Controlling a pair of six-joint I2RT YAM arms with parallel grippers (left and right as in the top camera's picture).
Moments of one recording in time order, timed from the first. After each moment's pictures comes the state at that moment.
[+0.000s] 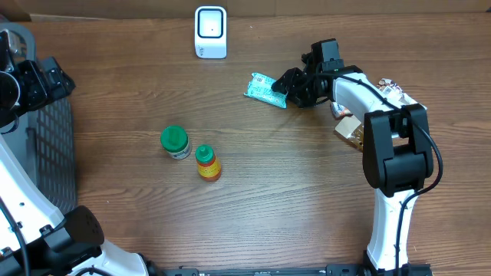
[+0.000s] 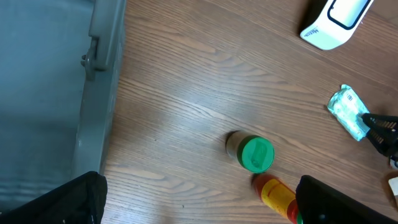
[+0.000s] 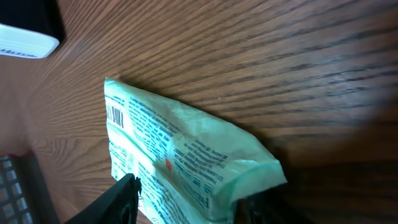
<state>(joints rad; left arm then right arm) 0.51 1.80 2.31 -1.69 0.28 0.04 0.19 2.25 1.58 -0.41 -0.52 0.65</state>
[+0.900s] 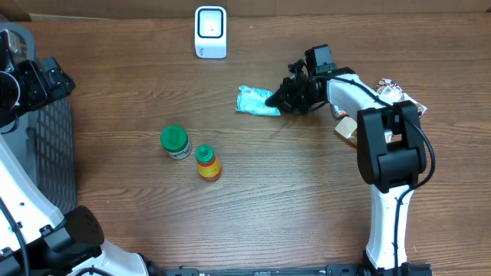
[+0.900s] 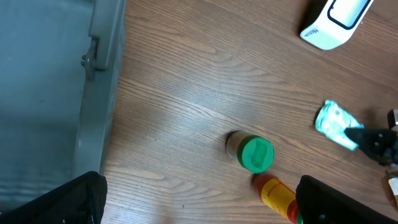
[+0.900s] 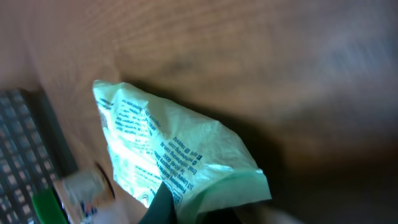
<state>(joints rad) 0.51 1.80 2.31 -1.69 0.28 0.04 0.20 2.29 1.60 -0.56 -0.71 0.50</state>
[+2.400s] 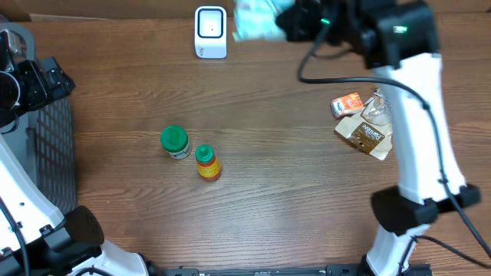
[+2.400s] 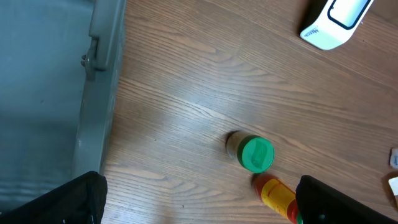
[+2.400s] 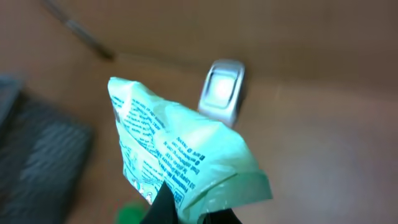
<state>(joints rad) 0.51 1.80 2.31 -1.69 0.28 0.04 0.38 1.99 2.48 -1.13 -0.21 0.26</state>
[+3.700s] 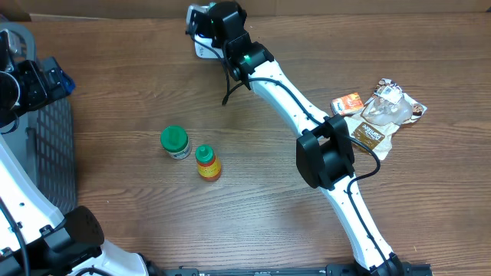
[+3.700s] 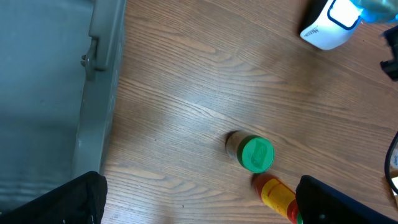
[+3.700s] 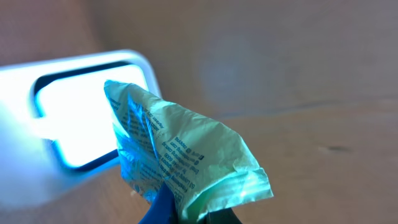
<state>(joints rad) 0.51 1.80 2.31 -1.69 0.28 0.04 0.57 2.63 2.46 -0.27 0.35 -1.04</state>
